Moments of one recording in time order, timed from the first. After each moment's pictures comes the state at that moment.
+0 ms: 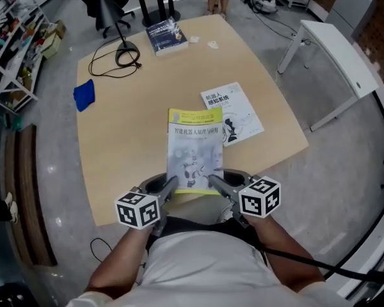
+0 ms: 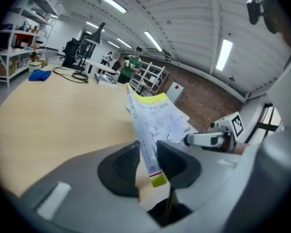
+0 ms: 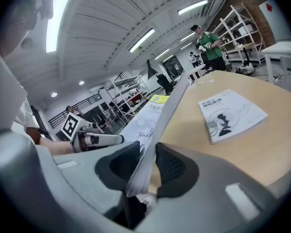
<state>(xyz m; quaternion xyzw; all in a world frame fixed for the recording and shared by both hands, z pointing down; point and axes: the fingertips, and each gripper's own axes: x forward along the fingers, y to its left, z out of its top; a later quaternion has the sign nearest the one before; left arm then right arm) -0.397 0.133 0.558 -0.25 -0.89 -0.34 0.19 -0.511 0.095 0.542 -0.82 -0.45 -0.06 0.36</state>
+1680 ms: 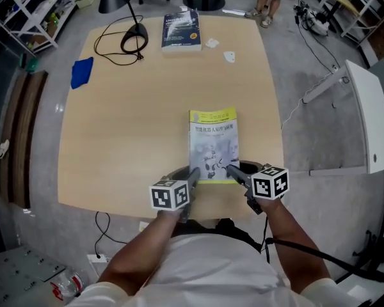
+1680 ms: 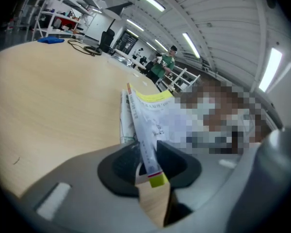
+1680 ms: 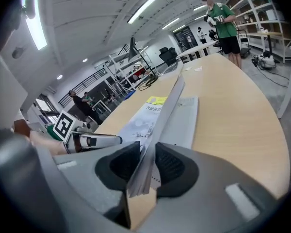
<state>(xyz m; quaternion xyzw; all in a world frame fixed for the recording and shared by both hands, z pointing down) -0.621 0.210 0.637 -0.40 -0.78 -0.46 0.14 -0.737 0.220 0.608 -0.83 -0.33 -0.21 0.40</state>
